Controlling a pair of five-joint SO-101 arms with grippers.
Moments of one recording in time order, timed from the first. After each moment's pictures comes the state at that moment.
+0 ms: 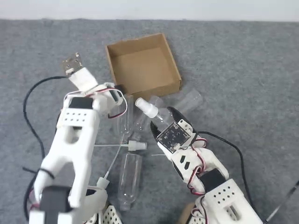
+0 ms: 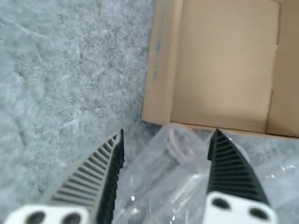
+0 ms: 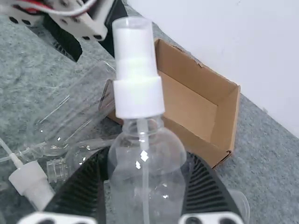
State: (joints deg) left arm -2.2 -15.6 39.0 51.0 38.0; right arm -33.5 -72.5 89.3 12.8 21.4
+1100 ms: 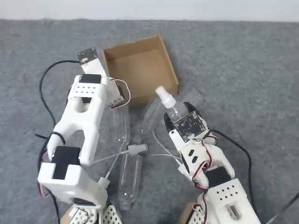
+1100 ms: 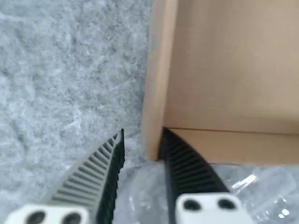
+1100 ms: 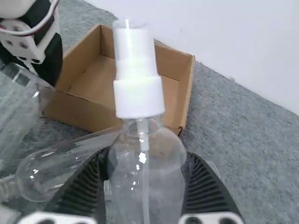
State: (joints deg) left arm -2.0 8.7 17.4 64.6 33.0; right arm -24.6 -72.5 89.3 12.8 15.7
